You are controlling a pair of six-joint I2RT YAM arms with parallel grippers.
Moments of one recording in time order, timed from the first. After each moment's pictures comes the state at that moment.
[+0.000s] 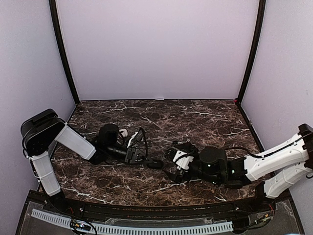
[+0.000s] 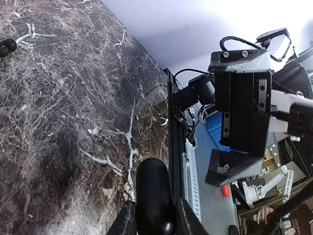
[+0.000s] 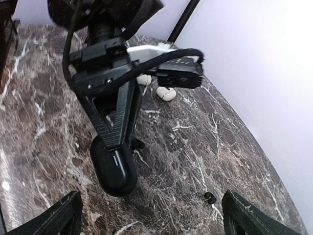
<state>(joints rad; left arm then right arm) -0.70 1.84 0.68 0.77 1.01 -0.60 1.30 1.39 0.56 0.47 0.38 -0.41</state>
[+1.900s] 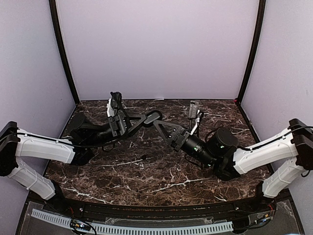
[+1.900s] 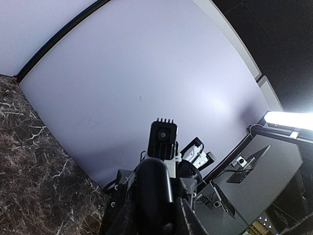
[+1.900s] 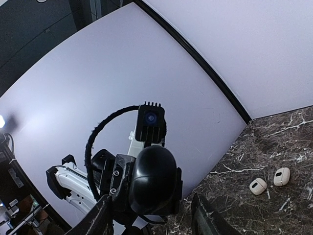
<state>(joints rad) -0.85 1.39 0.61 1.13 0.48 -1.09 1.20 1.48 0.66 1.16 0.12 0.71</state>
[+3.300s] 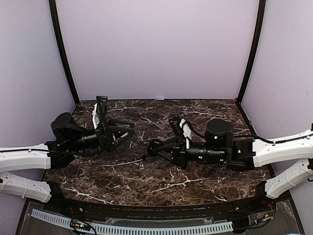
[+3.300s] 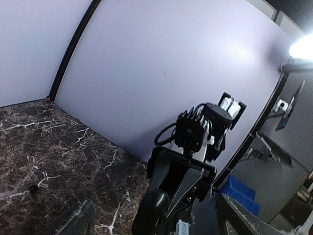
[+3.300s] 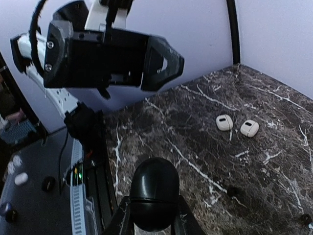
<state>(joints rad) -0.85 1.02 0.55 0.63 0.47 -0.62 1.19 1.27 0.75 0.36 -0.13 0.24</state>
